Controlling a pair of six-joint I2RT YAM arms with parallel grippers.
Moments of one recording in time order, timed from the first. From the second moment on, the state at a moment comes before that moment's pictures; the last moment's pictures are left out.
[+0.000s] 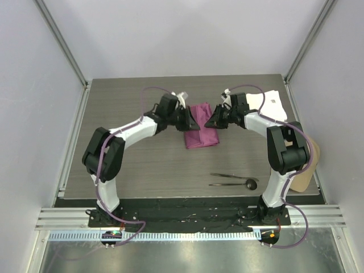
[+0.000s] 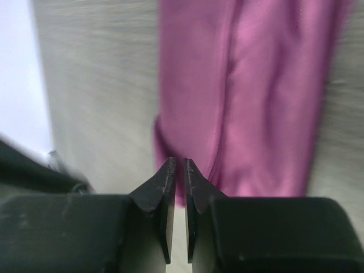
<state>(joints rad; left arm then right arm) -0.53 1.87 1.35 -0.06 0.47 -0.71 0.24 1.83 1.14 -0.07 -0.61 0.56</state>
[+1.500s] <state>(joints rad) -1.02 1.99 1.37 -0.29 -0.05 -0.10 -0.10 1.33 0.74 -0.26 -0.39 0.55</state>
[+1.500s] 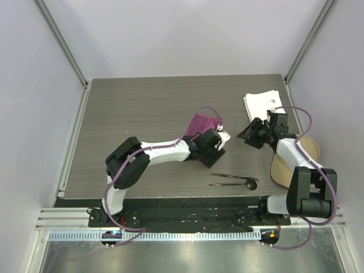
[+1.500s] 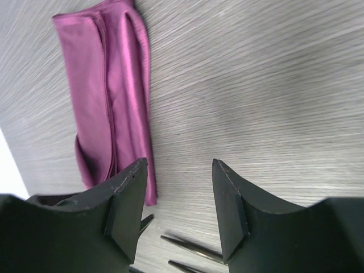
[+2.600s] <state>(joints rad) -1.03 1.99 1.32 -0.27 -0.13 -0.09 -0.03 1.47 0.63 -0.01 -0.60 0.64</state>
